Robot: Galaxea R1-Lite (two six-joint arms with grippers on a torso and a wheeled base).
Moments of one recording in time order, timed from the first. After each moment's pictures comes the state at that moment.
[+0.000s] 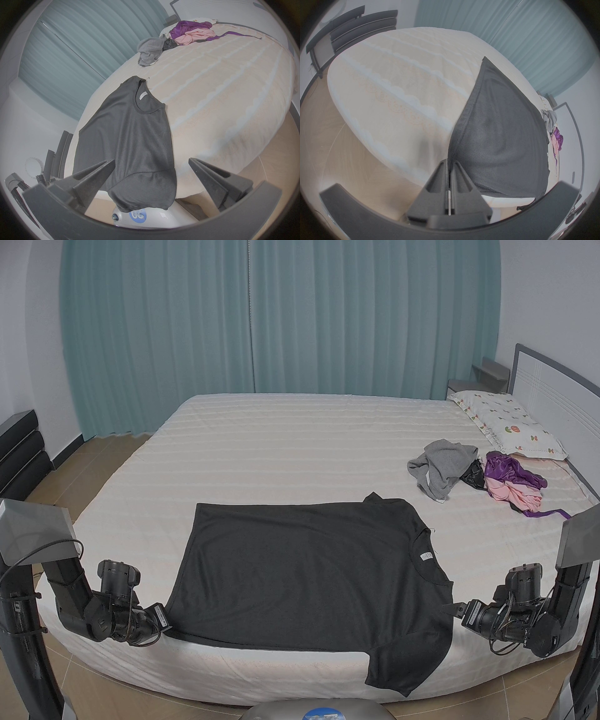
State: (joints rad) left arm -0.01 2.22 -0.46 -0.78 -0.09 -0.57; right arm 0.12 2.18 -0.17 -1.25 0.14 0.64
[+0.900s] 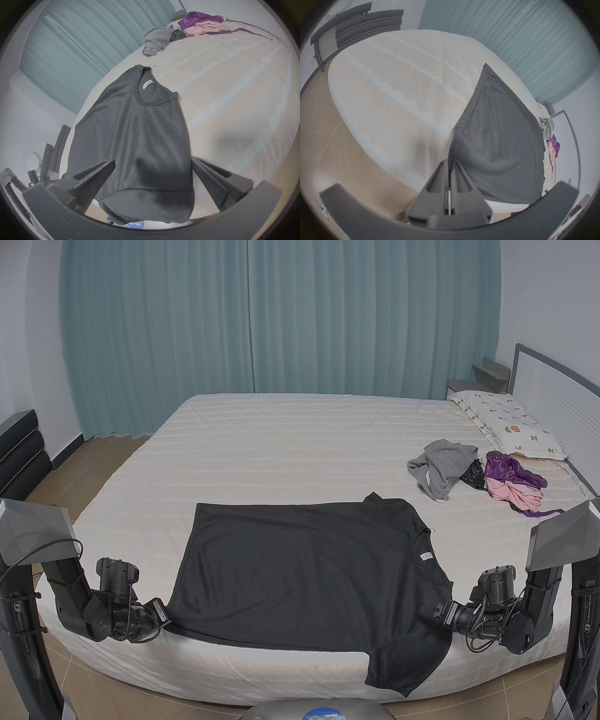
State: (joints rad) left arm -0.01 2.22 -0.46 -0.82 -0.10 -0.63; right arm 0.18 2.35 -0.34 -1.24 0.13 0.63
